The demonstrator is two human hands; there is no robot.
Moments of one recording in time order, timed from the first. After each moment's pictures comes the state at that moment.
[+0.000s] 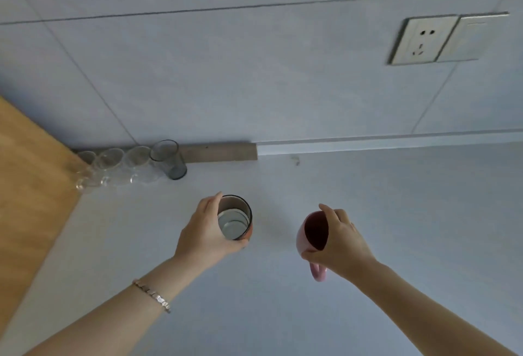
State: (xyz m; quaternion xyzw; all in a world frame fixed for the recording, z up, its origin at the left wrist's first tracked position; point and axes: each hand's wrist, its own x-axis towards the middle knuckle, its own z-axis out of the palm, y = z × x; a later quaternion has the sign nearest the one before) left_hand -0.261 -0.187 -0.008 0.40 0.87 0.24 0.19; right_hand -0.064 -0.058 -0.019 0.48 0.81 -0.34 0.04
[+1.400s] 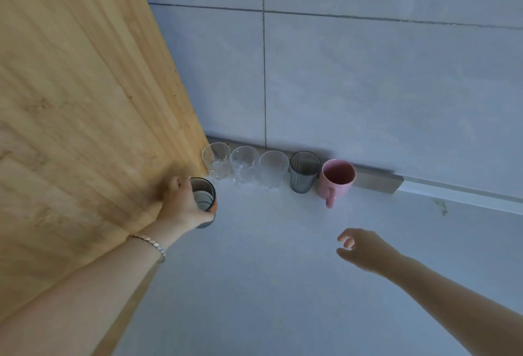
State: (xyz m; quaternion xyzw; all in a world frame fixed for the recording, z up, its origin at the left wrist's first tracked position) left_hand -0.569 -0.341 -0.019 0.18 0.95 0.18 0.16; right_hand -0.323 -0.113 -0.050 0.36 0.87 -0.28 0.20
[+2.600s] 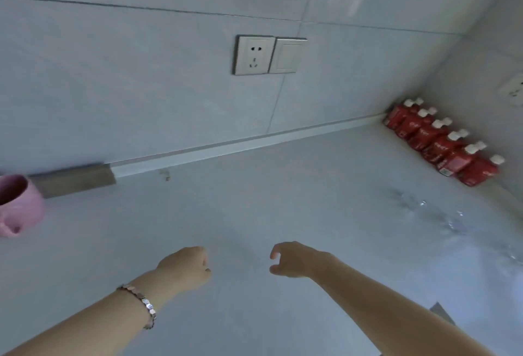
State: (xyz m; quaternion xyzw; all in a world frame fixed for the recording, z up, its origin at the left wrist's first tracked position) left_hand -0.149 -0.079 -0.060 0.59 0.72 -0.08 0.36; right_hand 0.062 -0.018 -0.030 0.55 0.73 -0.30 0.26
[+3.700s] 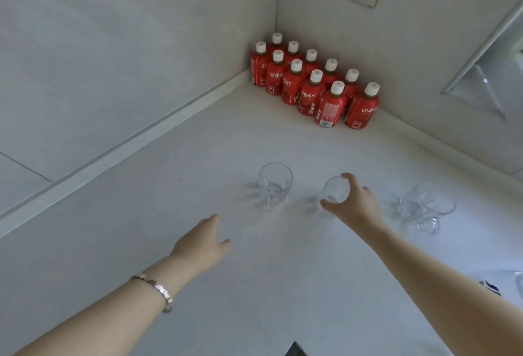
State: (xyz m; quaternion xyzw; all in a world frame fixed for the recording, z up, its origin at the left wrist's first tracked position) left_hand 0.291 0.163 -0.047 0.68 0.66 -0.05 0.31; right_hand 0.575 0.167 -0.047 0.84 0.44 -0.29 -0.14
